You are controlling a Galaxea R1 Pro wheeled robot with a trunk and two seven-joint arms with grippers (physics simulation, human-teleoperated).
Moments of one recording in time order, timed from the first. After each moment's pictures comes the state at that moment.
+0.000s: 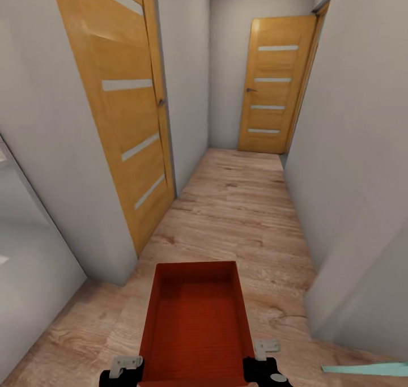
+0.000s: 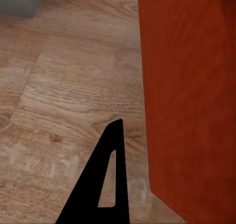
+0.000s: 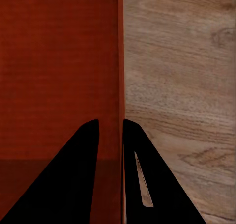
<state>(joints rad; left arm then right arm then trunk) -0.33 0.02 0.03 -0.26 0.00 -0.39 -0.01 -0.48 0.11 0.02 -0.16 0.01 -0.11 -0.05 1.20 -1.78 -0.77</state>
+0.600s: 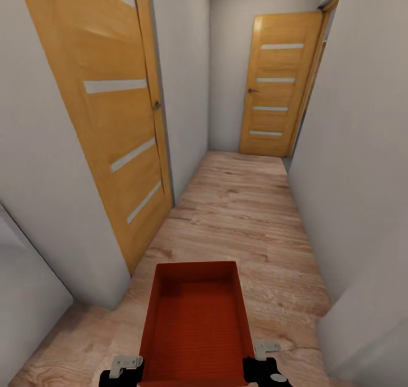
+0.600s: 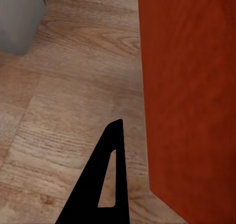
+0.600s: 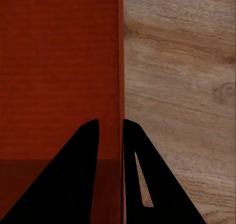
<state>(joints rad) -0.33 0.02 0.03 -0.26 0.00 -0.39 -0.01 -0.48 0.11 0.02 -0.16 0.01 -0.11 -0.05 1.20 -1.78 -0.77</state>
